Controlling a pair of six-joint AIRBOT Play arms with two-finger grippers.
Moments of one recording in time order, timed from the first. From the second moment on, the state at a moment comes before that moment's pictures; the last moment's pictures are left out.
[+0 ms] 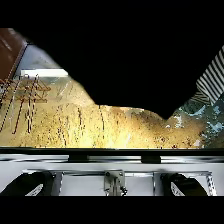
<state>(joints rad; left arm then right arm) -0.43 -0.76 1.70 0.81 -0.53 -1.14 0.13 -0.84 1.88 -1.51 1.01 1.60</state>
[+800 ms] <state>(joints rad) -0.41 -0.92 1.46 1.34 -0.27 -1.70 0.13 -1.04 1.90 -1.39 0.88 1.53</state>
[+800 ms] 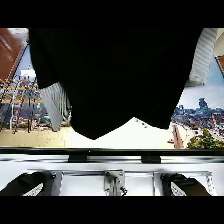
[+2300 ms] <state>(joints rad) -0.25 -1.23 1.44 1.47 -1.15 -1.76 0.48 -1.16 1.36 -1.19 1.42 1.63</state>
